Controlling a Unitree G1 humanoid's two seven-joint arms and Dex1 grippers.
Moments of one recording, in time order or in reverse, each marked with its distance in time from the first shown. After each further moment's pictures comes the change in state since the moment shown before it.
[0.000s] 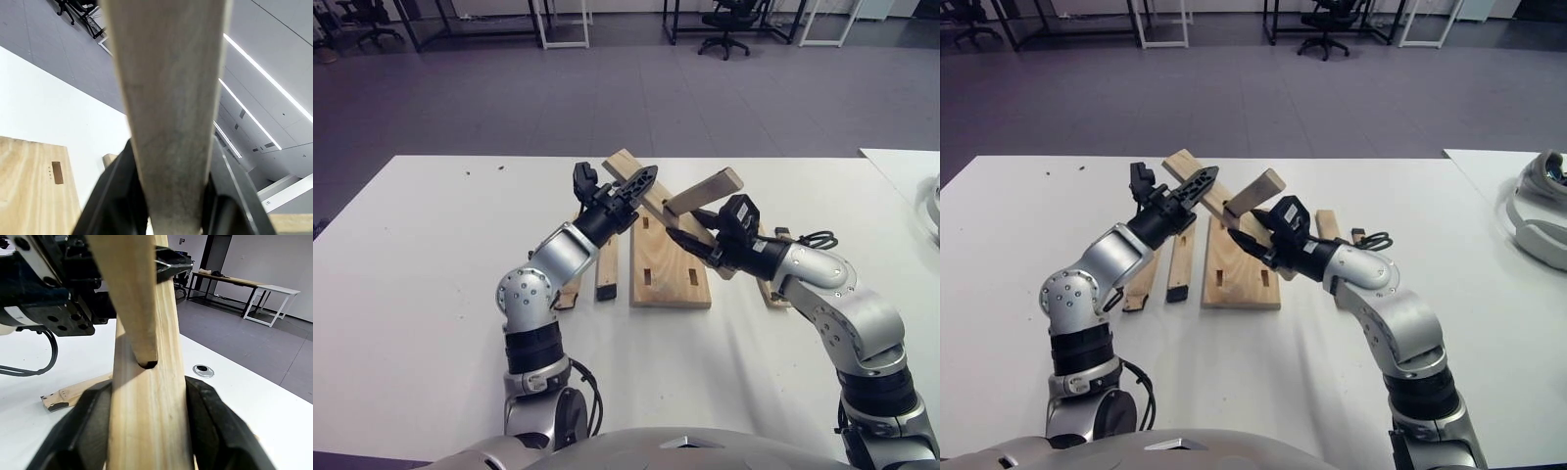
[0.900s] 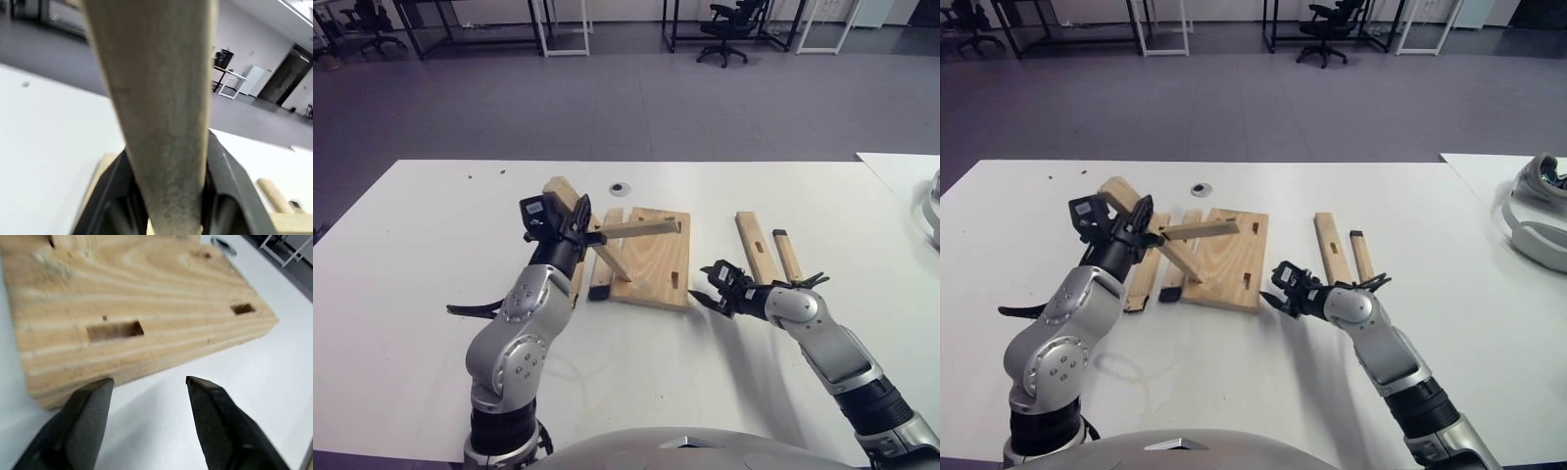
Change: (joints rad) left arm 0.324 0.259 -0.361 -0.432 0.675 -0.213 0.250; right arm 0.150 -0.090 0.211 0.328 -0.390 -0.282 0.081
